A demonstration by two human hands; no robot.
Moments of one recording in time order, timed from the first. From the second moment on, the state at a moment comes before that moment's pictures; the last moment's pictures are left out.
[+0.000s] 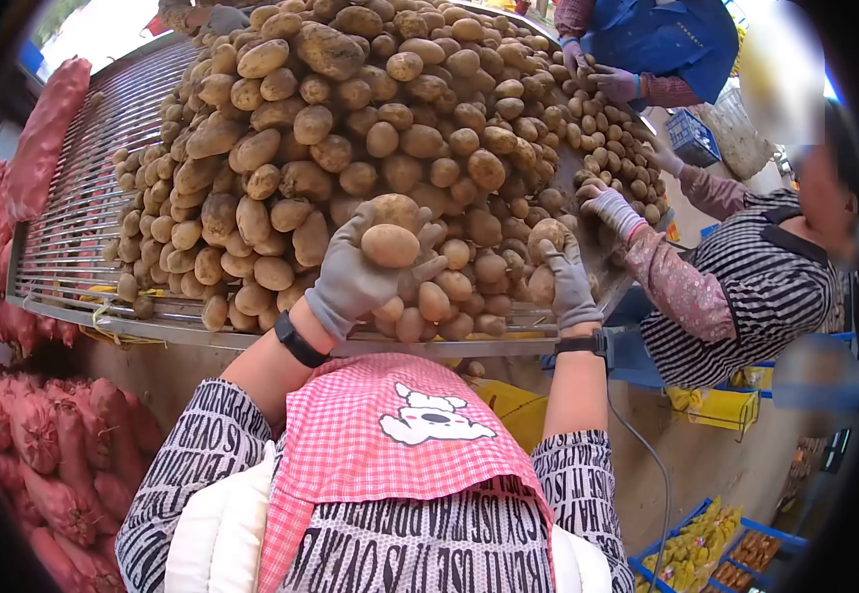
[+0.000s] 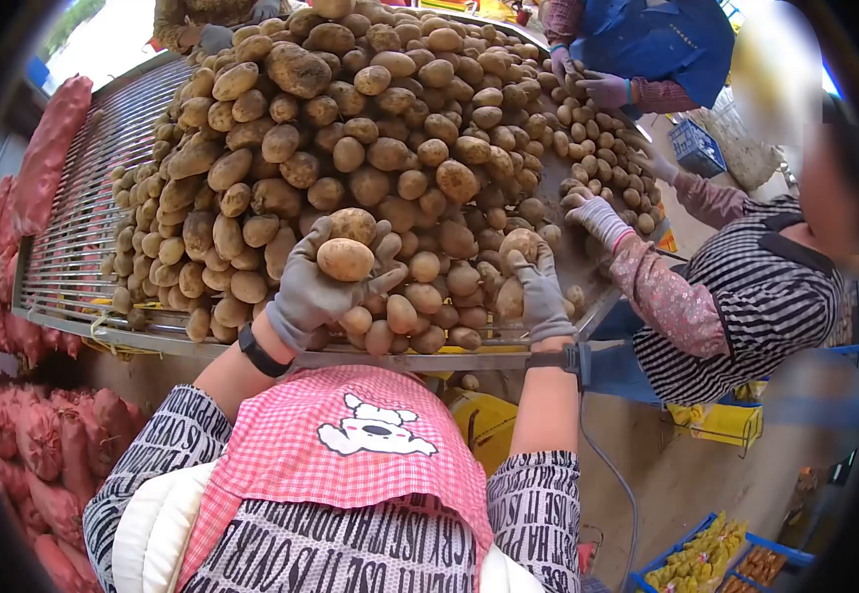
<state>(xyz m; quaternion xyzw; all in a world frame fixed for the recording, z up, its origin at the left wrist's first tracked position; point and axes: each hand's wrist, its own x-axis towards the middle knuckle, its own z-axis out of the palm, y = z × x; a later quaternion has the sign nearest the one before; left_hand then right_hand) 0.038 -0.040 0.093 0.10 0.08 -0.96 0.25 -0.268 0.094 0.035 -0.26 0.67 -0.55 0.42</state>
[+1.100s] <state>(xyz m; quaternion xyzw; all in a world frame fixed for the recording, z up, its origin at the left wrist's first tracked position) -0.128 0.175 0.022 0.17 -0.47 -0.77 -0.40 -0.102 0.388 -0.126 0.52 0.24 -0.81 0.15</state>
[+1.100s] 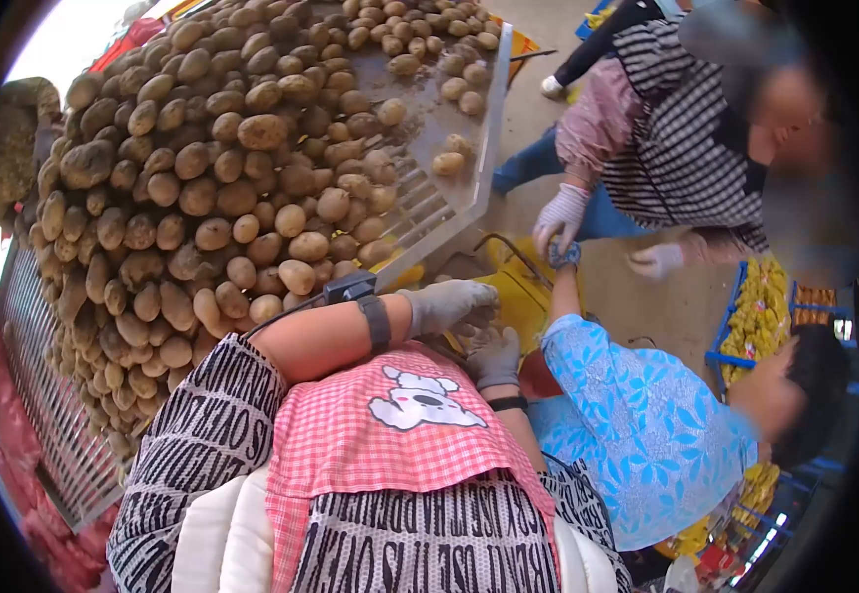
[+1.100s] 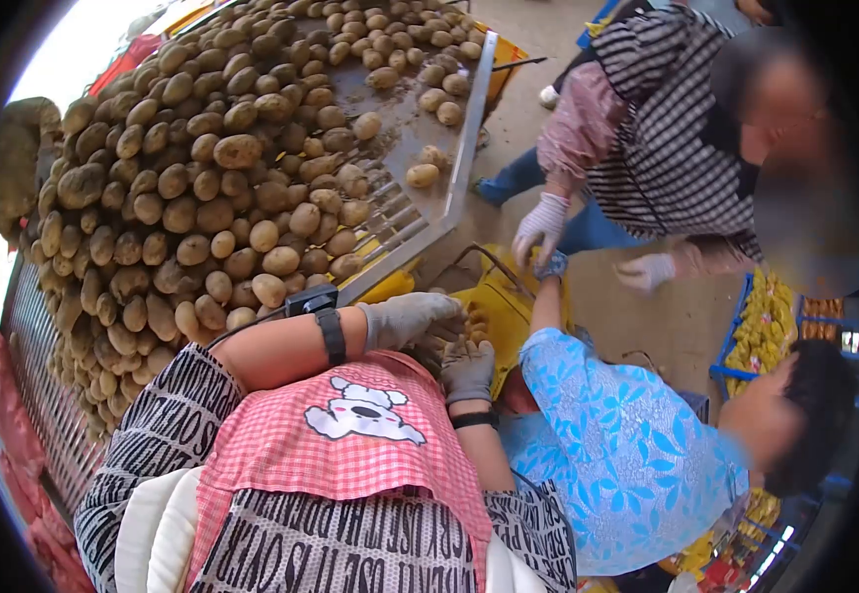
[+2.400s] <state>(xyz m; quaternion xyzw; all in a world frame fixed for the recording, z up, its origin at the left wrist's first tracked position) 0.214 -0.070 0.100 0.53 -0.74 -0.17 0.37 -0.146 -0.048 0.074 0.75 -0.66 0.06 -0.05</state>
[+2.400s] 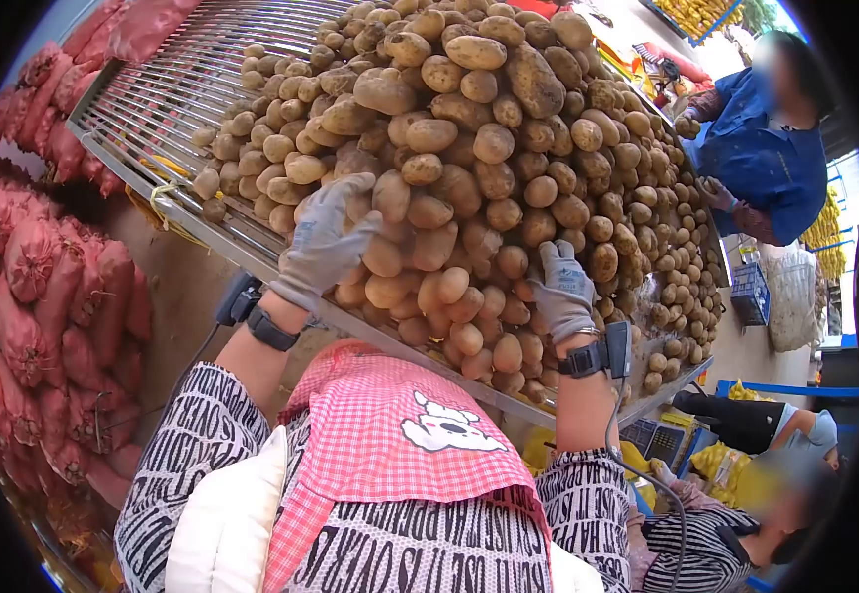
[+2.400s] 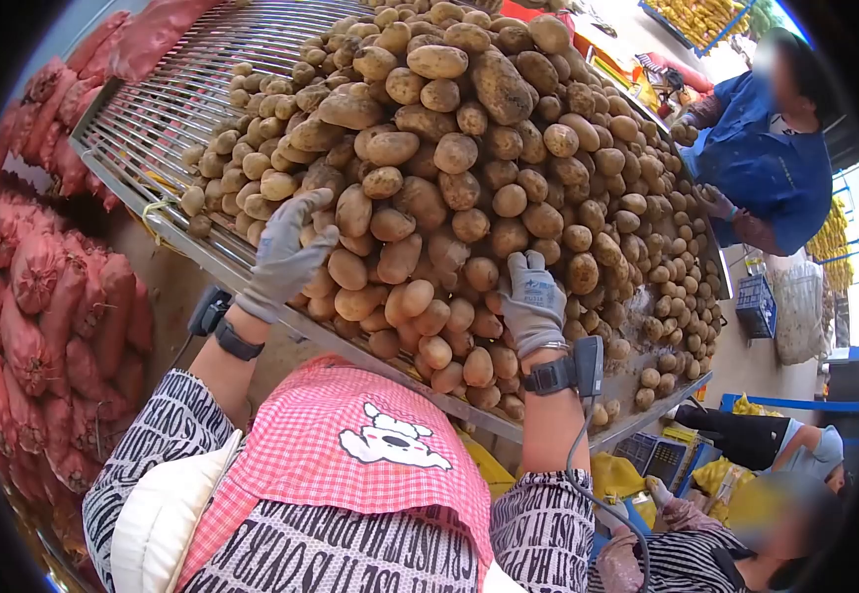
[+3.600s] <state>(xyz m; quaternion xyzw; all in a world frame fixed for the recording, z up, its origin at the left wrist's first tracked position) 0.256 -0.158 0.126 0.36 -0.47 -0.59 0.55 -0.182 -0.011 0.036 0.65 -0.69 0.30 -0.05</state>
